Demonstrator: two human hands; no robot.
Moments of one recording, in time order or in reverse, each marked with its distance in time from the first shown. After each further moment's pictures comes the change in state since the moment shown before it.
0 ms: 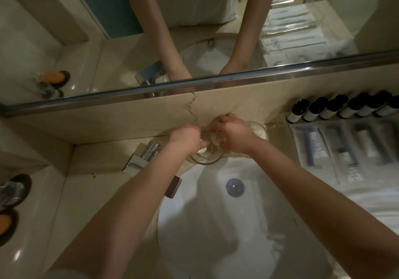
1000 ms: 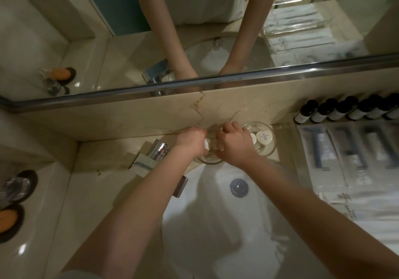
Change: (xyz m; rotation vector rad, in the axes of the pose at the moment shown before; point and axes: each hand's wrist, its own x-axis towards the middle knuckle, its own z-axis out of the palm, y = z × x) left_hand -0.003 -0.004 0.011 -0.029 0.013 0.020; right_hand -0.004 -0.017 0.042 -0.218 0.151 0.161
